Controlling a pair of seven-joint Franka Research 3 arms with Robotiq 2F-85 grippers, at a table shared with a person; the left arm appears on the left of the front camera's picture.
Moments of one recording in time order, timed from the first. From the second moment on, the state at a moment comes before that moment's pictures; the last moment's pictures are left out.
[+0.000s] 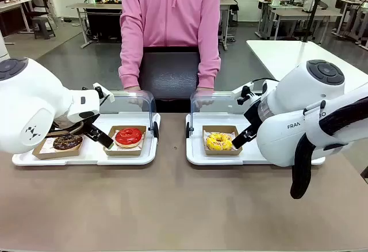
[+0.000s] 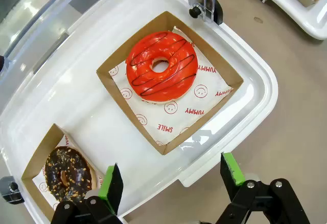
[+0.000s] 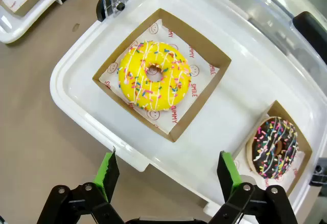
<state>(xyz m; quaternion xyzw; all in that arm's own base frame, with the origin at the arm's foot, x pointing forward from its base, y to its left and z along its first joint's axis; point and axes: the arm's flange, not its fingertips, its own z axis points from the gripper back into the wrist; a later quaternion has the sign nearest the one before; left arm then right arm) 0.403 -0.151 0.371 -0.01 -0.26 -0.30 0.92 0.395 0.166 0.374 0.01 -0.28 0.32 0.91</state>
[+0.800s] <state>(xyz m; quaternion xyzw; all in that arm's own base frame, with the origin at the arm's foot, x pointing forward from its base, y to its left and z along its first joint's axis) 0.402 -0.151 0.371 -0.01 -0.26 -0.30 0.92 0.395 0.166 0.374 0.01 -0.28 0.32 0.91</state>
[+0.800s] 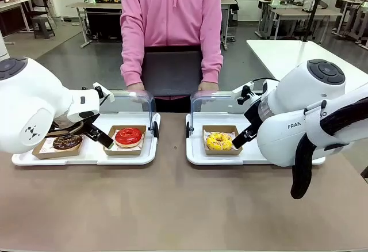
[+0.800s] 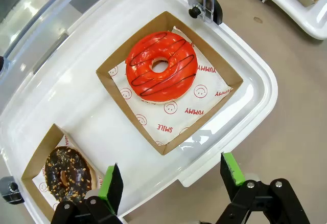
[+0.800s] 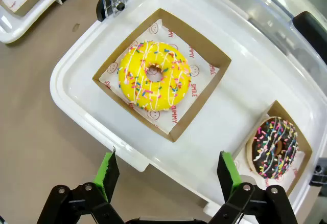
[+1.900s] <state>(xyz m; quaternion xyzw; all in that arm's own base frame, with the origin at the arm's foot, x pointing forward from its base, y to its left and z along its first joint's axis) 0.402 -0.151 0.371 -0.01 -0.26 -0.30 0.92 0.395 0.166 0.374 0.01 -0.28 0.32 0.91</state>
